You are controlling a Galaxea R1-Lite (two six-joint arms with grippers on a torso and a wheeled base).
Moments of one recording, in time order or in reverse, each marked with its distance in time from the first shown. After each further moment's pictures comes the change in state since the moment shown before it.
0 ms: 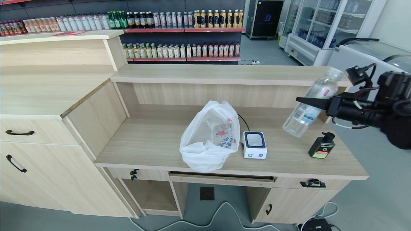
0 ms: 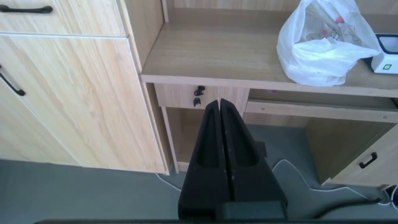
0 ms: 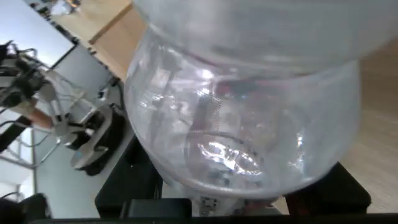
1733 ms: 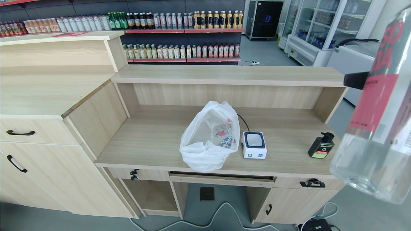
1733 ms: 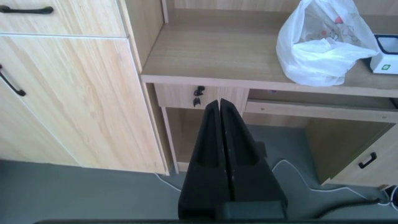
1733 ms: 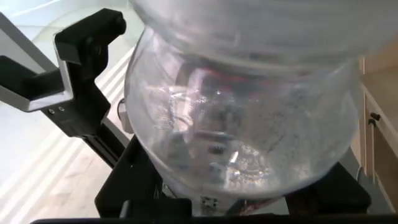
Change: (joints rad) left arm -0.001 0.000 0.000 0.000 0.000 0.000; right arm 0.342 -0.482 0.100 -0.148 0.501 0.482
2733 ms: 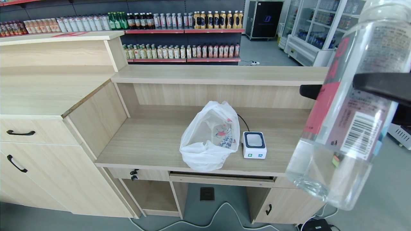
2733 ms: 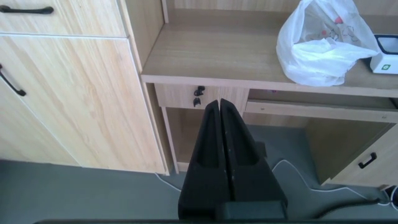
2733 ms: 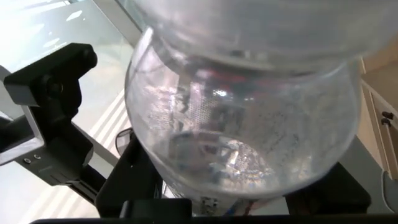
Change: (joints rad) left arm 0.000 0.000 0.000 0.000 0.000 0.000; right arm 0.181 0.006 0.073 0.049 -0.291 -0.029
